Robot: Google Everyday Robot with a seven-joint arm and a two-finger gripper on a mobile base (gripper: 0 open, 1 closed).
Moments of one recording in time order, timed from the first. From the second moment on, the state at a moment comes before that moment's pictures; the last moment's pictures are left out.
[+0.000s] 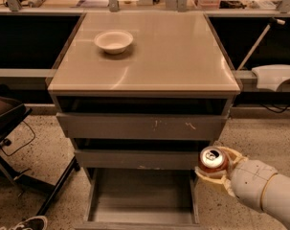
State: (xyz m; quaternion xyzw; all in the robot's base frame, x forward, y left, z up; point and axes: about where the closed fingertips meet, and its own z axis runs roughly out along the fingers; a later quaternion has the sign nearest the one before) arm 0.403 -0.173 0.752 -0.38 0.76 0.09 0.51
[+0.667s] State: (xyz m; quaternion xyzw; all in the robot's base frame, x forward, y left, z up) arm 0.415 -0.134 0.660 -0.38 0.76 0.11 0.51
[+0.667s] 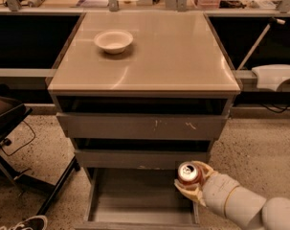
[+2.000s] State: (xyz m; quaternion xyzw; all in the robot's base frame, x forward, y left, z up) arm 0.466 -0.111 0.512 -0.33 0.78 0.09 0.53
